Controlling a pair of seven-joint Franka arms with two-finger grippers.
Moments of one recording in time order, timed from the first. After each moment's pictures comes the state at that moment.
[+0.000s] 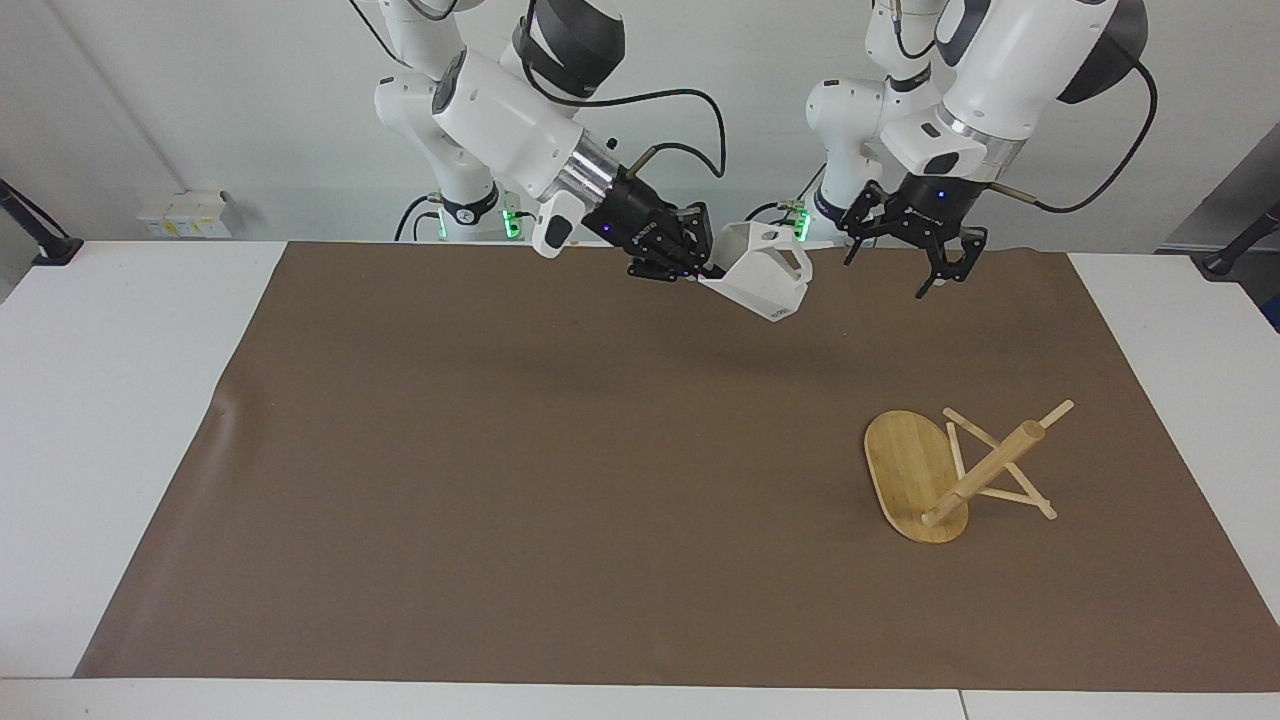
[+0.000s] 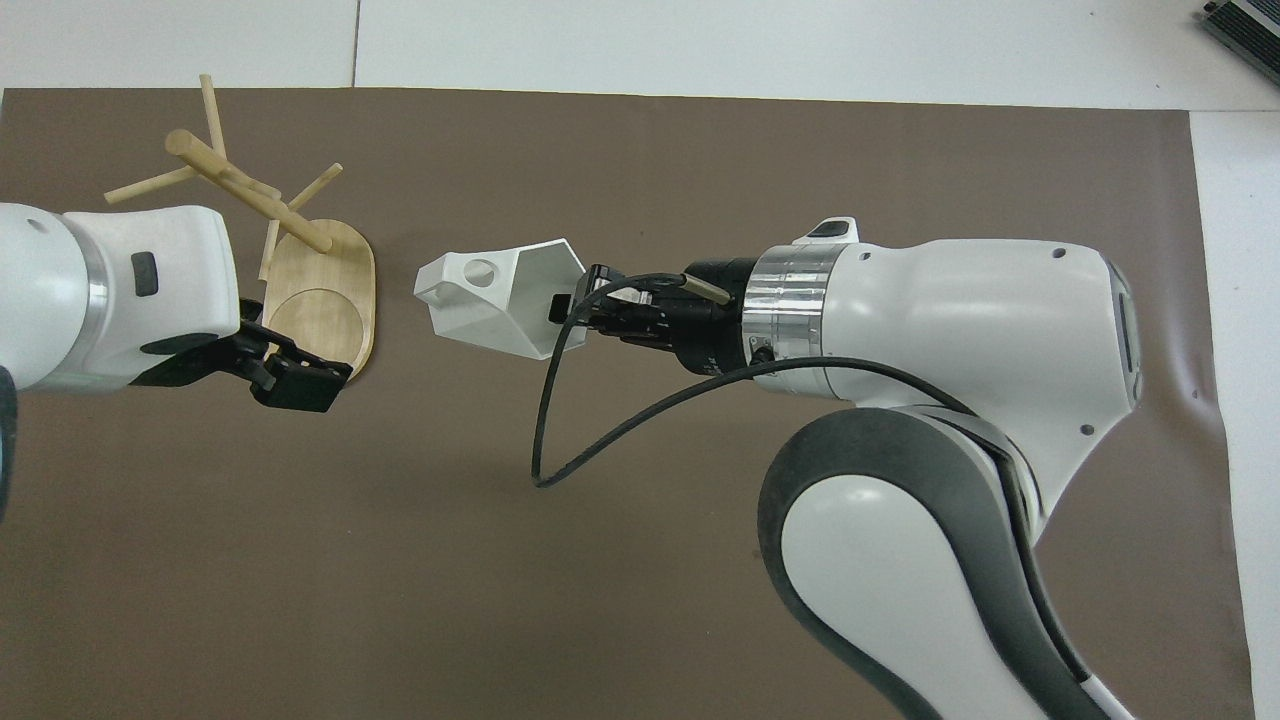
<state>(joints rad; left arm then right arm) -0.24 -0.11 -0.03 -1.75 -0.16 1.75 0.44 0.02 0.08 0.50 -1.78 0.88 2.33 0.26</state>
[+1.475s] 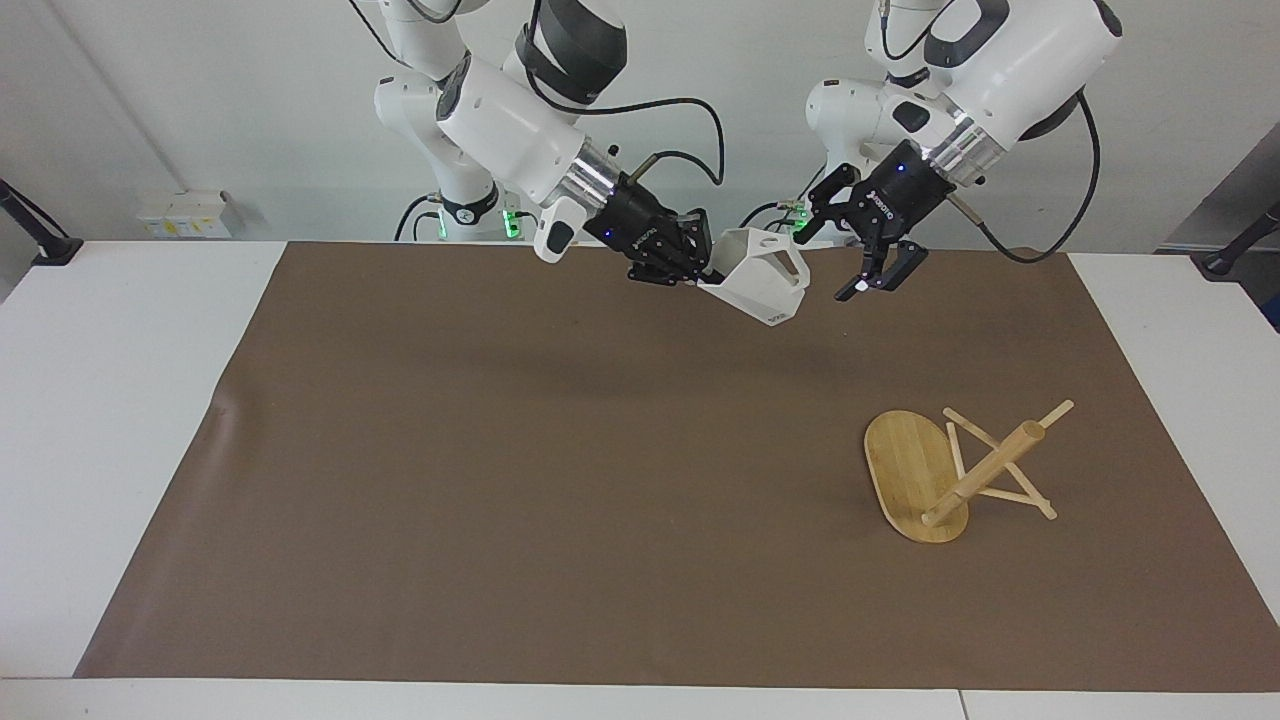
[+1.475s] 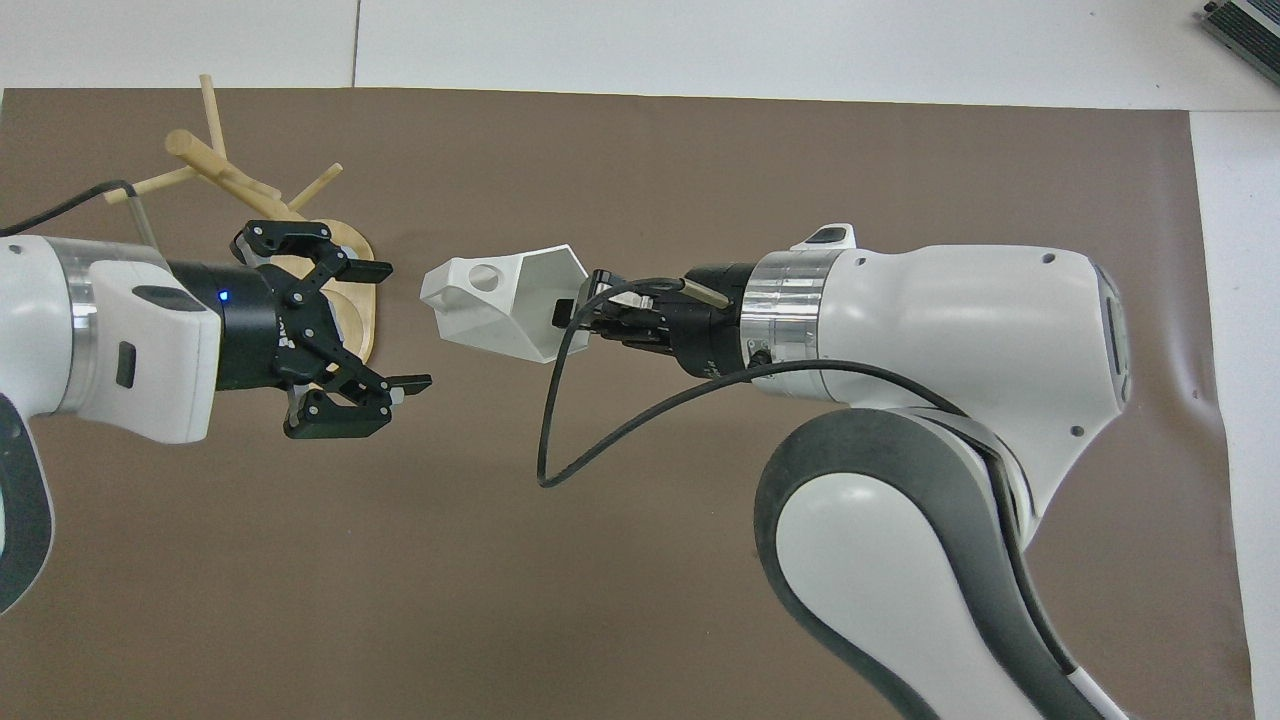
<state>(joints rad) -0.25 -0.17 -0.04 -1.90 -0.63 2.00 1.18 0.02 0.08 0.50 -1.79 0.88 2.33 0.26</state>
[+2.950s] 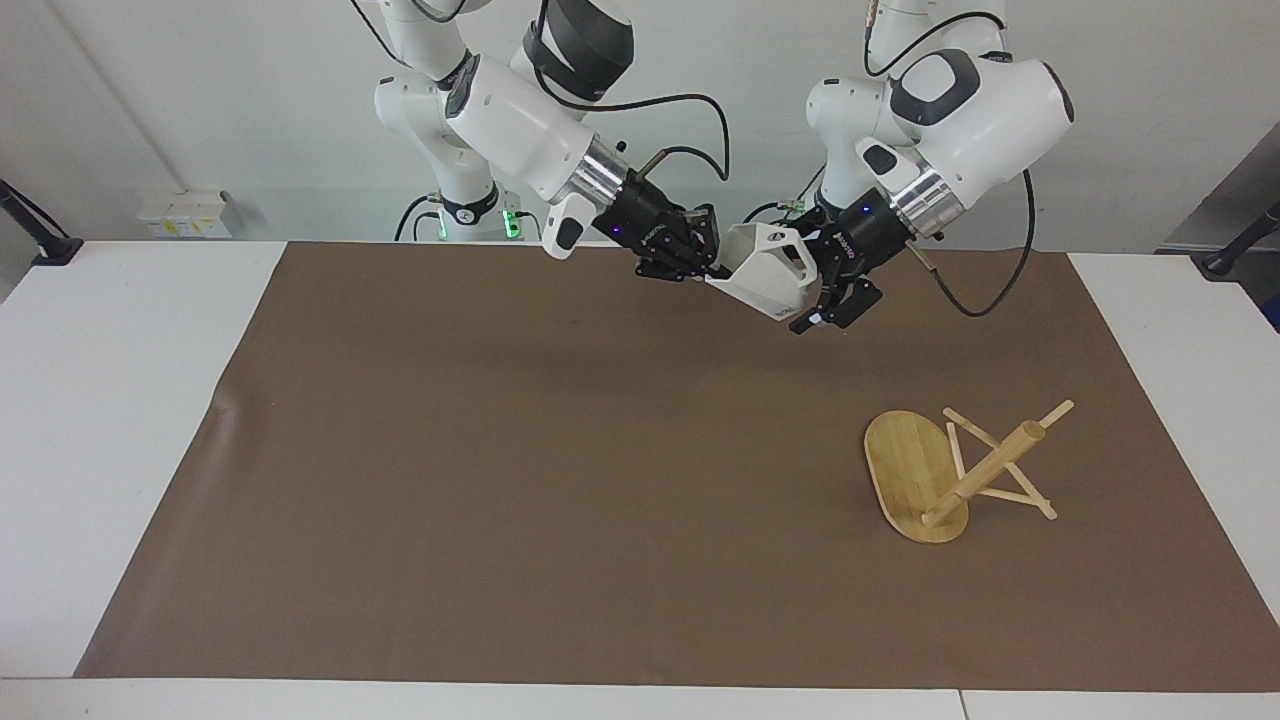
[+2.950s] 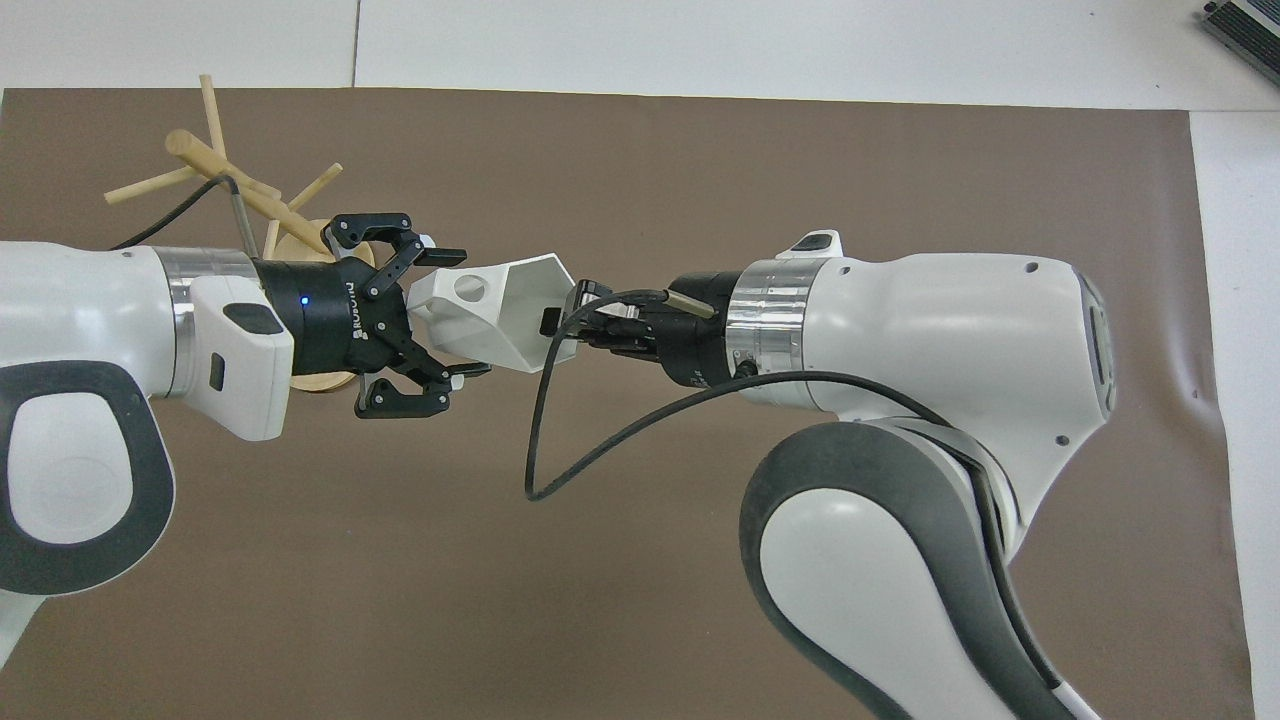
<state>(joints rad) -0.29 -0.11 -0.04 -1.97 -0.84 2.16 1.46 0.02 0.08 0.52 -1.79 0.88 2.34 0.26</state>
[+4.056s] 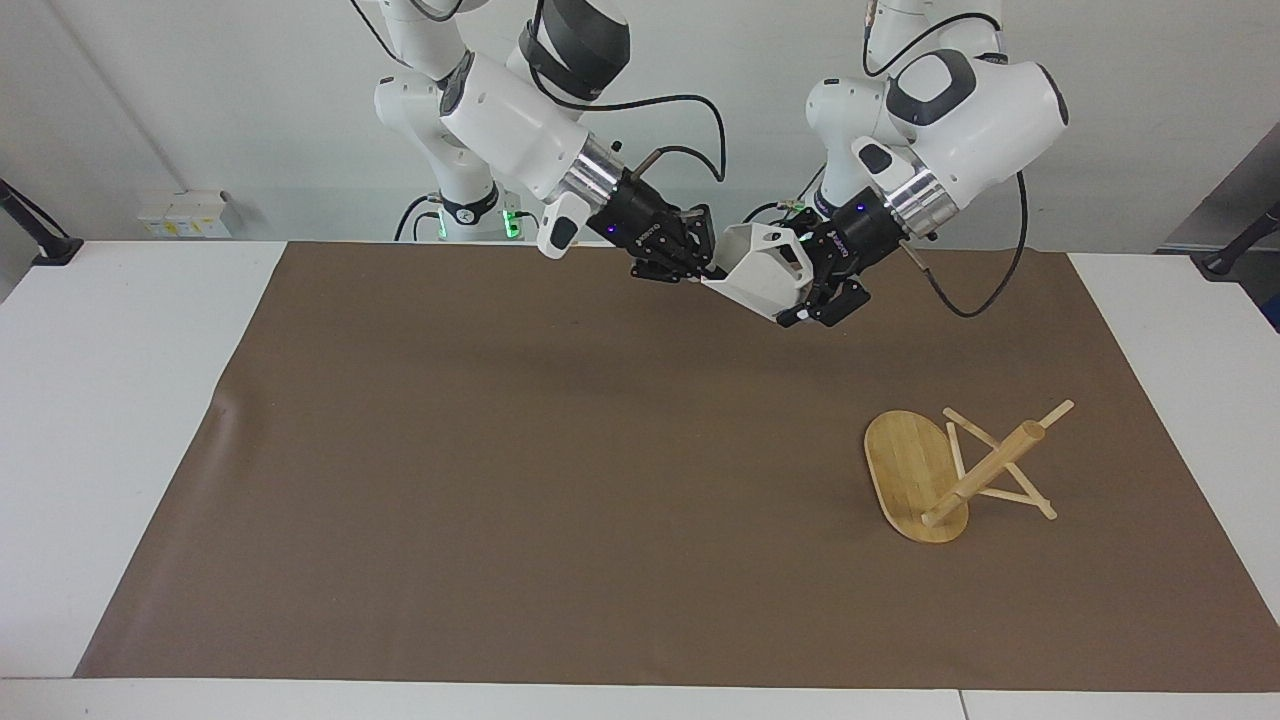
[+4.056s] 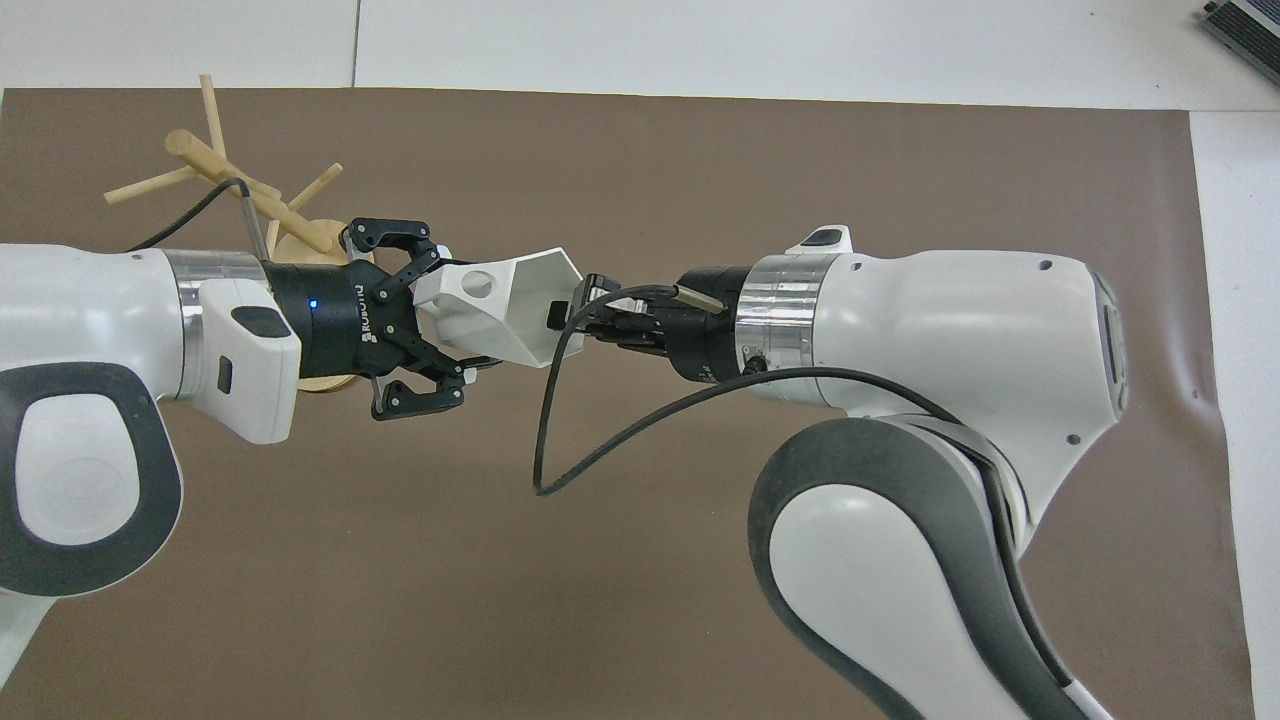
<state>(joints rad) -0.29 -0.11 -0.05 -1.97 -0.86 2.16 1.46 0.02 0.08 0.52 -1.79 0.88 2.34 0.25</state>
